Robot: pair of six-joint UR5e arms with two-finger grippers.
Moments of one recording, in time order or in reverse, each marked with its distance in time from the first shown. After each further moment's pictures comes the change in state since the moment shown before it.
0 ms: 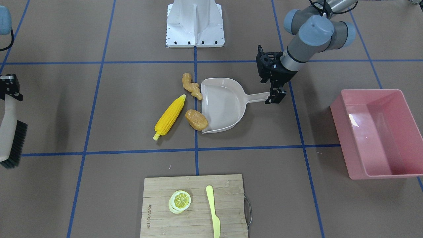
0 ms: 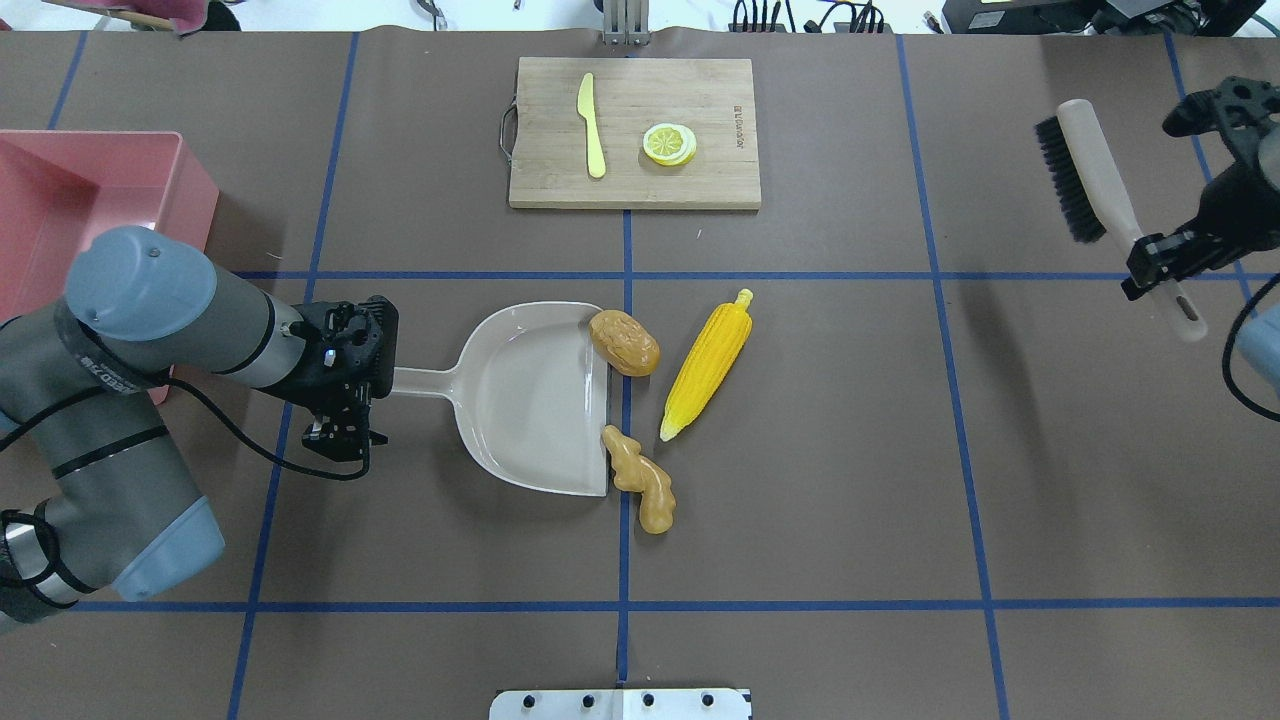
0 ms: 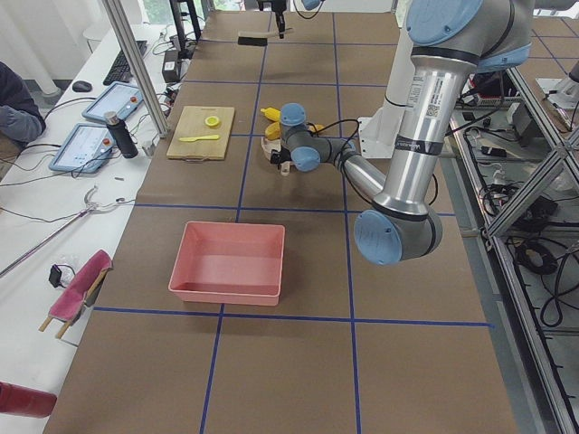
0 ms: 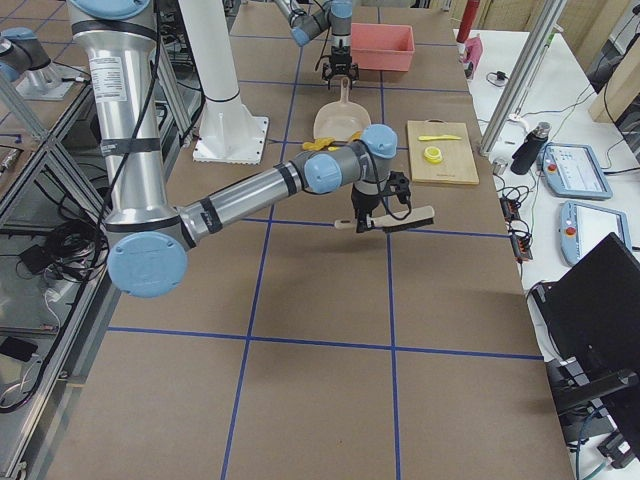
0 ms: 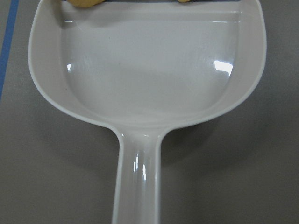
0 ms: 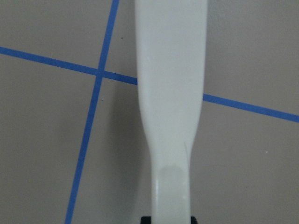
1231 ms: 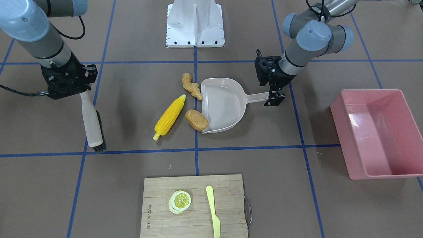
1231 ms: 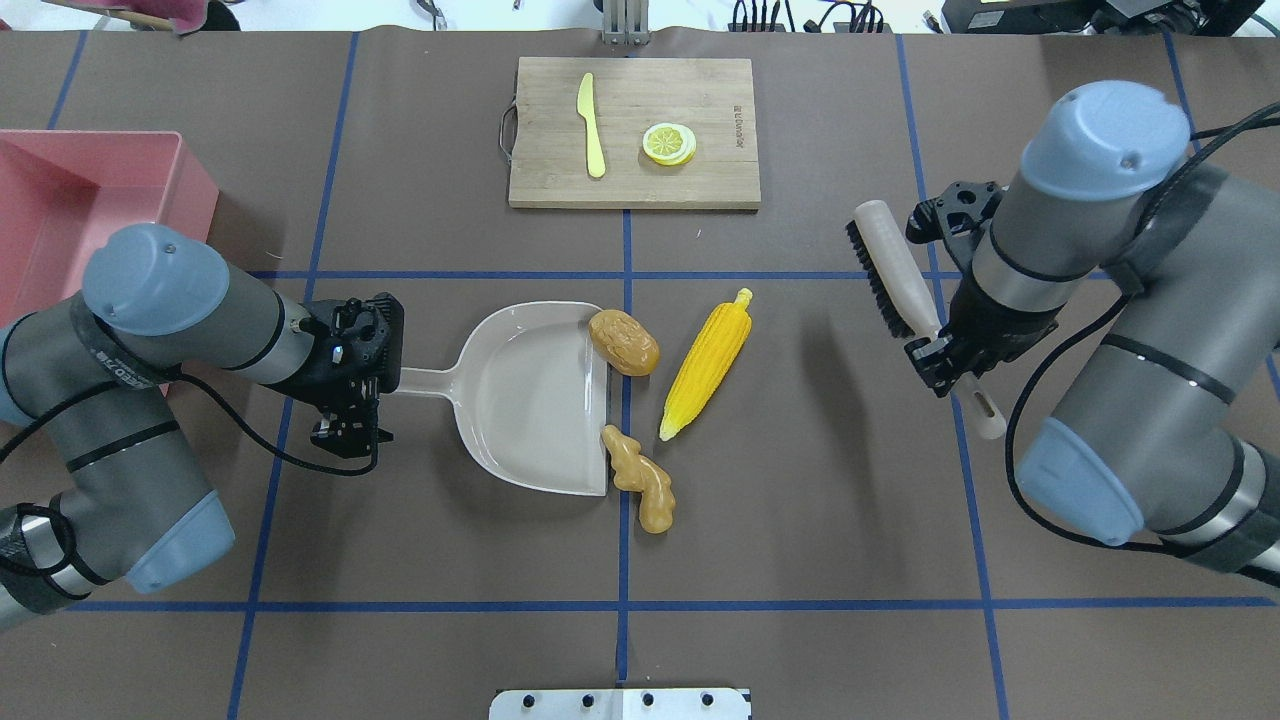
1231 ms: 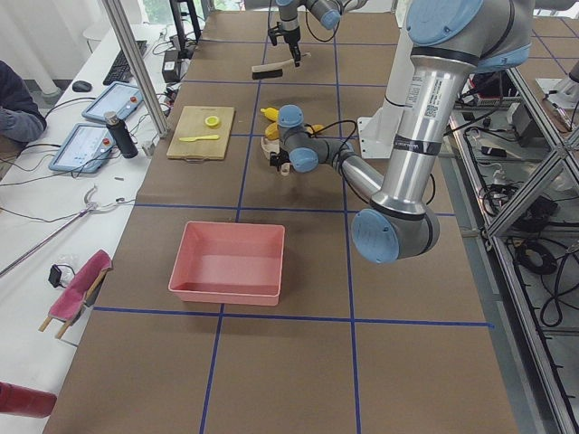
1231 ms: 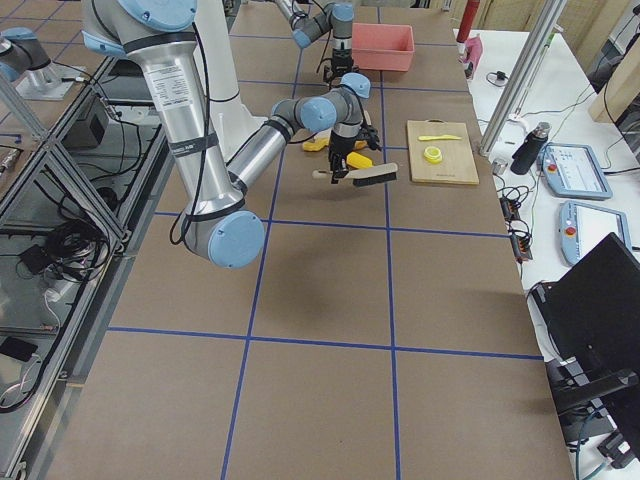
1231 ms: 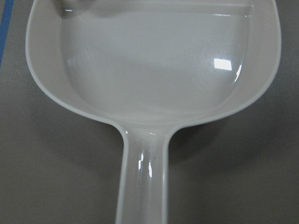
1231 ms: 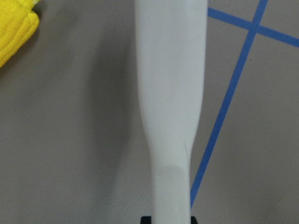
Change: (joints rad) left arm -0.001 -0.016 0.028 -0.001 -0.009 -0.018; right arm -0.369 0.173 0.101 -0.203 -0.136 0.285
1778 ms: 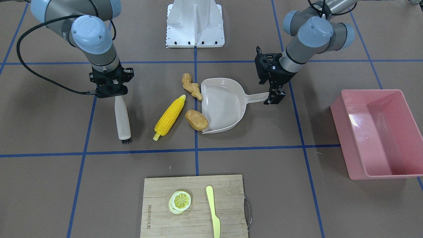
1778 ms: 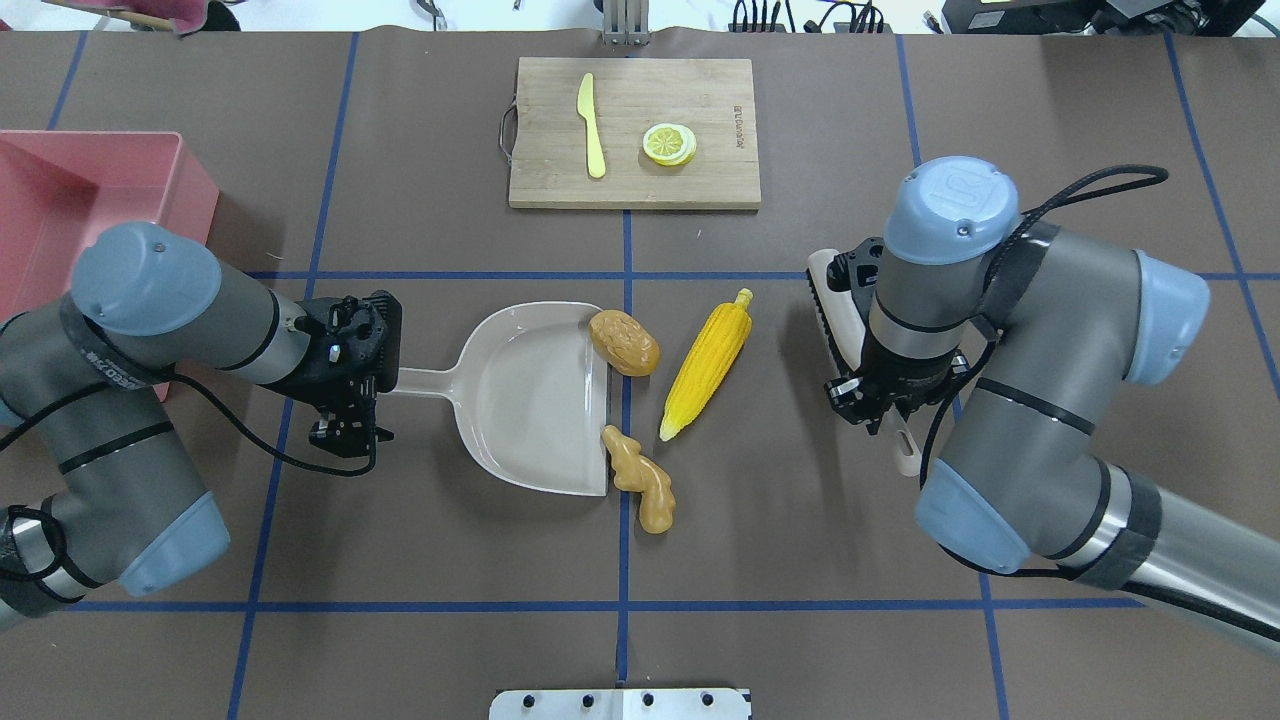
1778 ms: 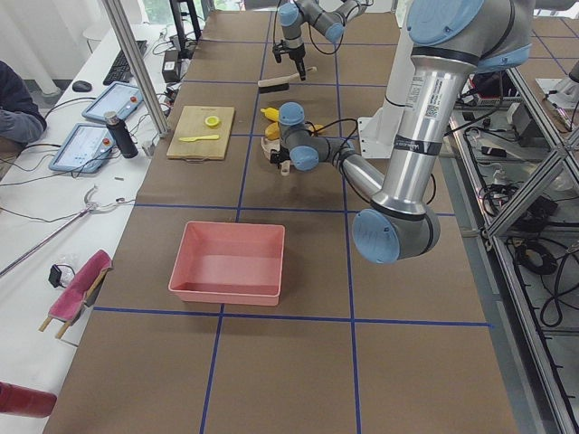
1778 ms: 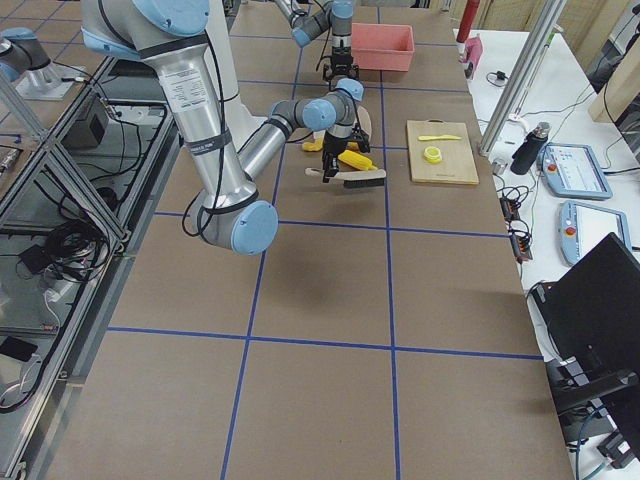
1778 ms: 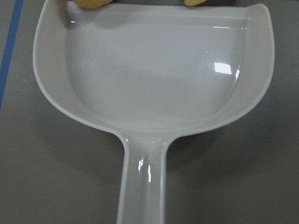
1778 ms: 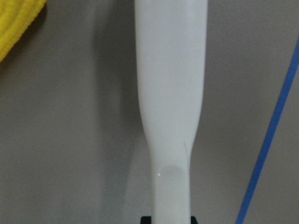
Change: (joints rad) left arm -0.002 0.006 -0.021 0.001 0.001 -0.005; right arm -0.116 0.109 -0.137 0.006 -0.047 0.164
